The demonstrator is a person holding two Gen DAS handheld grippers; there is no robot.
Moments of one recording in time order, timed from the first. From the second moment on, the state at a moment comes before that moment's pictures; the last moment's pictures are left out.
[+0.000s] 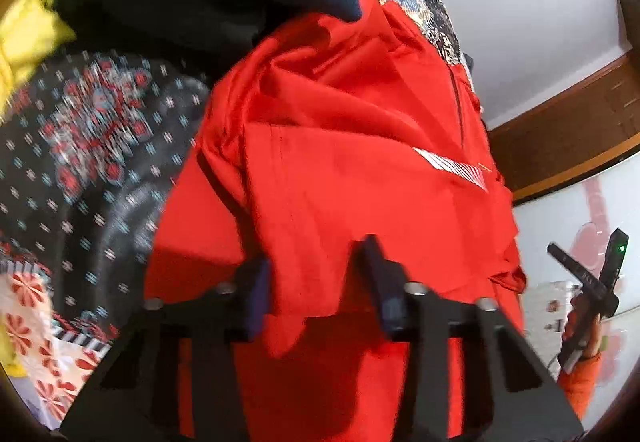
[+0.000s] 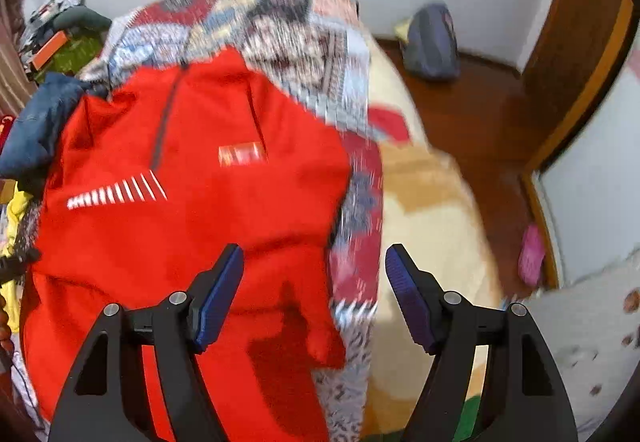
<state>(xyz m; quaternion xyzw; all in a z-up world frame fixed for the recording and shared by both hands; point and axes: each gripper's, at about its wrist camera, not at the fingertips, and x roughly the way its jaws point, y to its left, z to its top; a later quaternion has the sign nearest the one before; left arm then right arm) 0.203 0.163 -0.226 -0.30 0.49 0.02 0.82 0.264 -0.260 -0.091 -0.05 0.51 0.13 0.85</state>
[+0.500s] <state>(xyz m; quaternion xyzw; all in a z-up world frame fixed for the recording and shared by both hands) 0.212 0.169 -0.146 -0.13 0.41 0.08 0.90 0.246 -0.270 -0.163 0.04 0.58 0.13 0.80</state>
